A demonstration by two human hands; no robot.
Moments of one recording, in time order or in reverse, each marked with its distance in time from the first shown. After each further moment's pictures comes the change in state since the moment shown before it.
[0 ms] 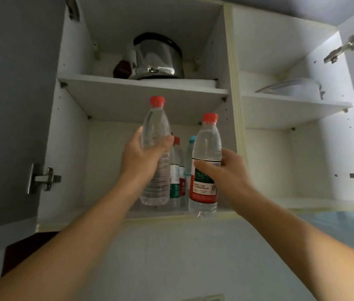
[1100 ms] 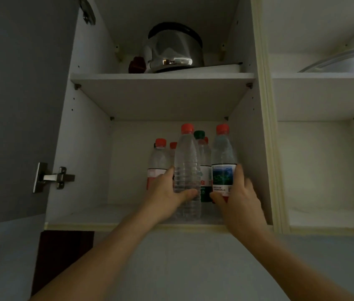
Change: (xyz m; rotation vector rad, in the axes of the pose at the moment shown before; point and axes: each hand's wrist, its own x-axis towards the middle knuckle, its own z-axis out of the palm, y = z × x) left_hand -0.006 -0.077 0.035 0.480 -0.263 -0.039; right_hand 0.020 0.096 0.023 -0.494 0.025 -0.085
